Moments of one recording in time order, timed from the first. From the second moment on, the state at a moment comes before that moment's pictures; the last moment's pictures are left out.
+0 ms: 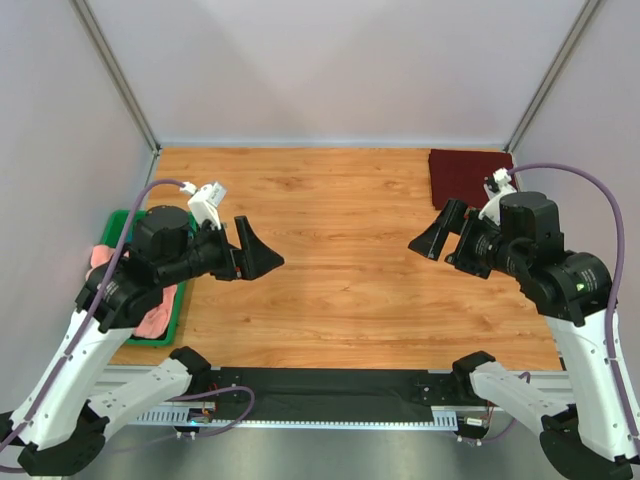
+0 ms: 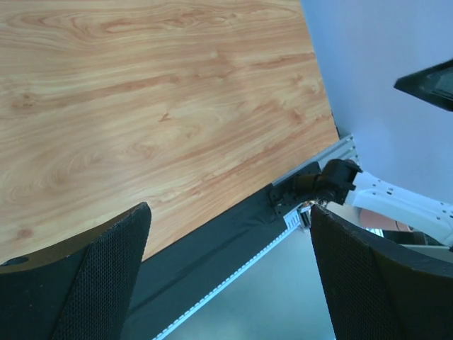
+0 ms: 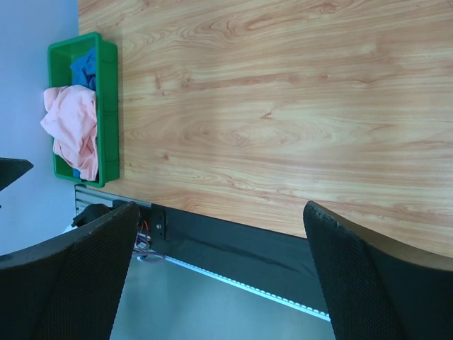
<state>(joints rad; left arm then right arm) -0.61 0.84 1.29 -0.92 0.25 -0.65 0.37 0.93 1.50 -1.21 -0.16 0.67</state>
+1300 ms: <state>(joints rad) 0.32 1.34 0.84 -0.98 -0.41 -0.85 0.37 0.85 1.53 -1.30 -0.27 0.64</state>
